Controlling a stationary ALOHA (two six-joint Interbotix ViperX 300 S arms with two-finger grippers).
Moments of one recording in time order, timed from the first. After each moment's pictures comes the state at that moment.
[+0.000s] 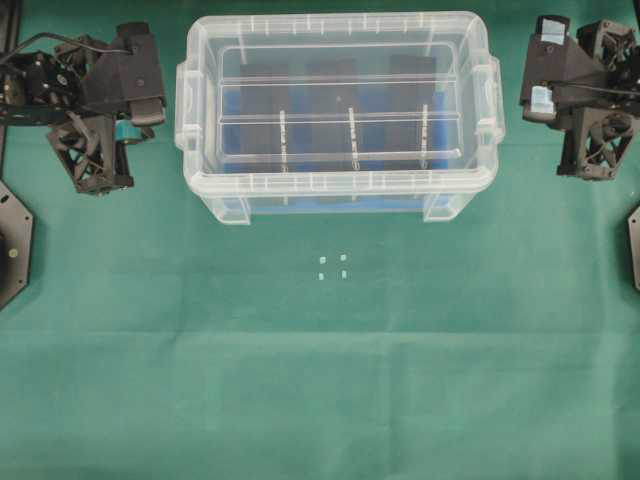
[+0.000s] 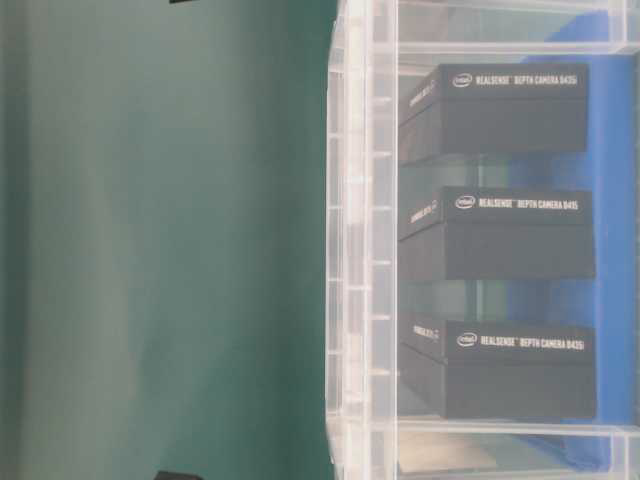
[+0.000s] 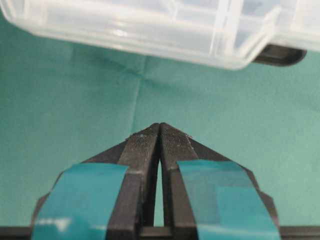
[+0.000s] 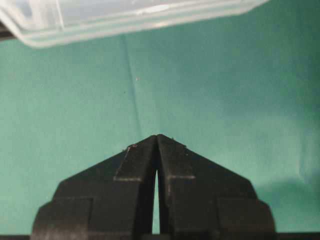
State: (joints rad) left arm 0.40 -0.43 0.83 0.03 0.67 0.22; right arm -0.46 -0.50 0.86 -0.14 0.74 -0.09
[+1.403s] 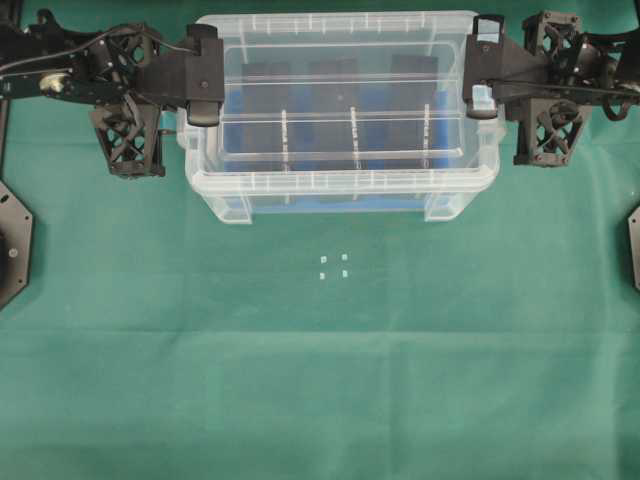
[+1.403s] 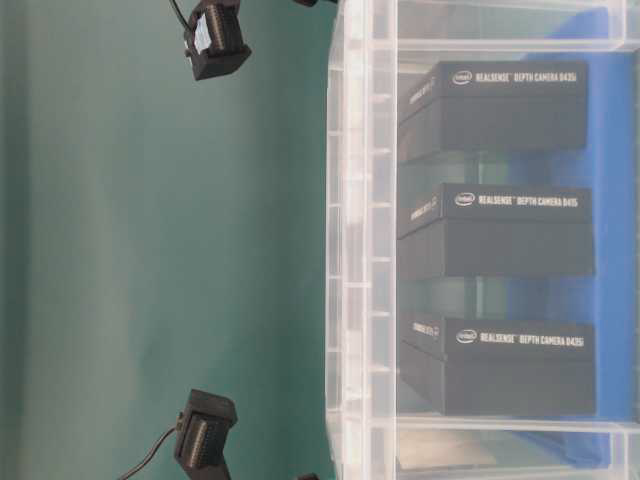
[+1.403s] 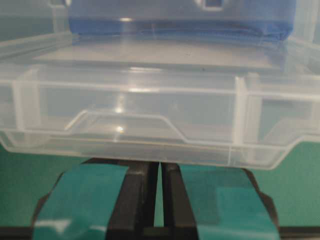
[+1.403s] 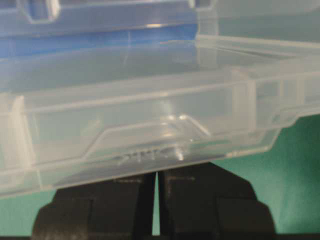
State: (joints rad) left arm 0.40 -0.23 0.67 0.03 0.72 0.37; right arm -0.44 -0.30 0.74 -0.15 0.67 -0.13
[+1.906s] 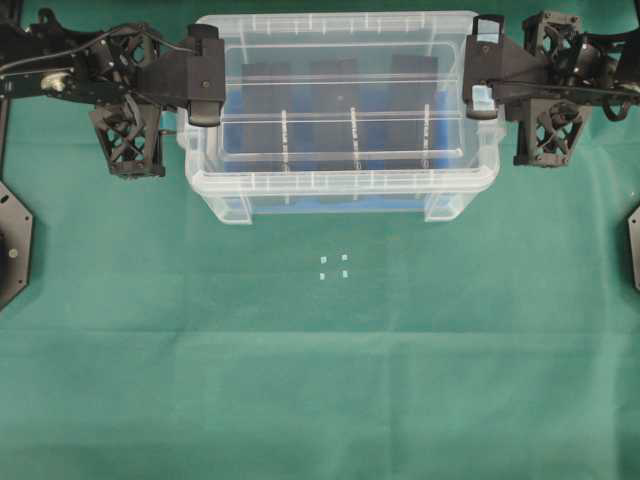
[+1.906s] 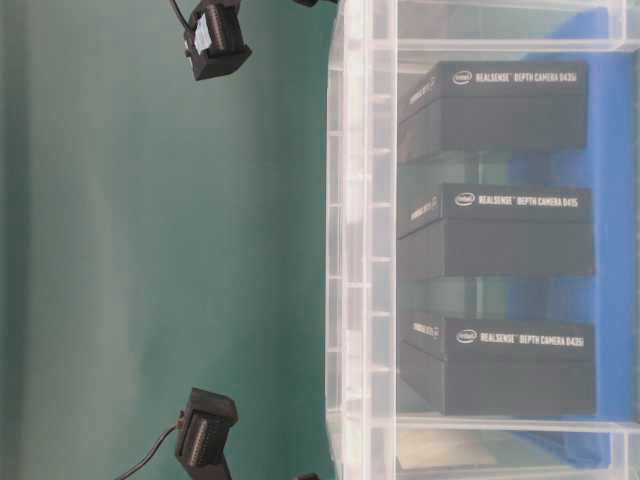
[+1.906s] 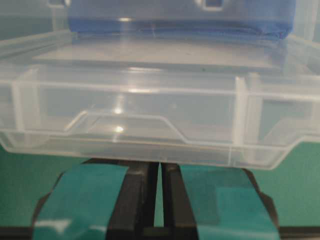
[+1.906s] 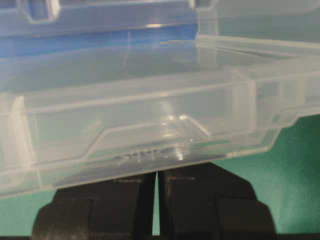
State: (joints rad) left arm 0.40 -0.23 0.67 0.03 0.73 0.37; right arm -0.44 -0.30 0.74 -0.15 0.67 -0.13
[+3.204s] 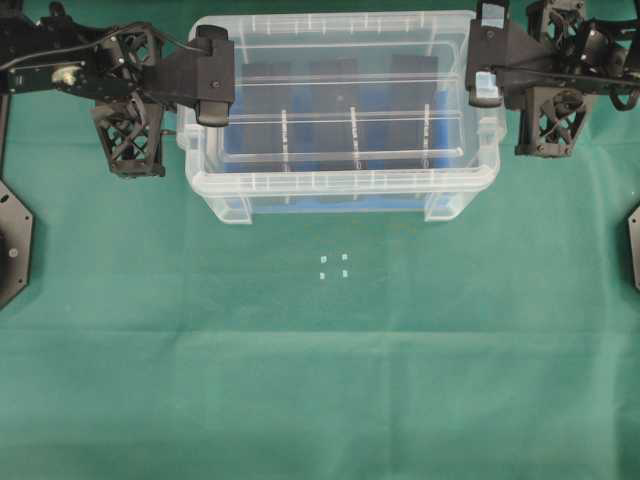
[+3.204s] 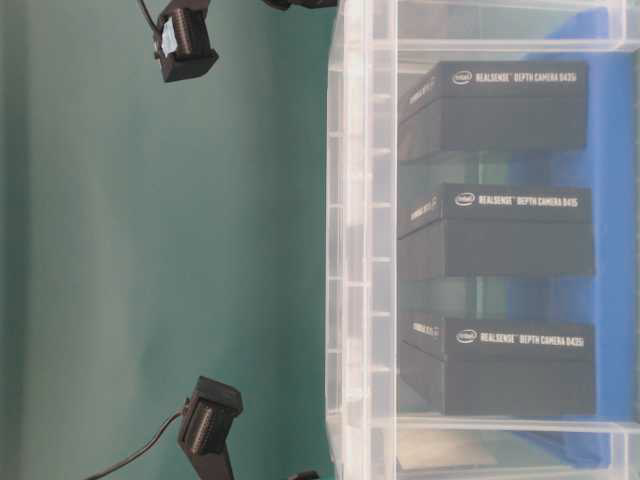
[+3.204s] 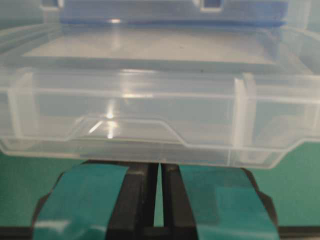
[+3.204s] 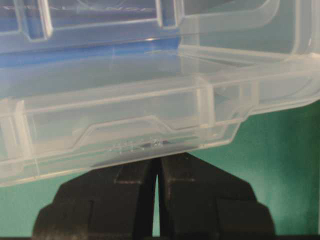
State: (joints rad) left arm 0.39 -0.21 0.61 0.03 0.83 0.37; right arm -0.44 -0.33 0.69 -0.15 0.71 -0.14
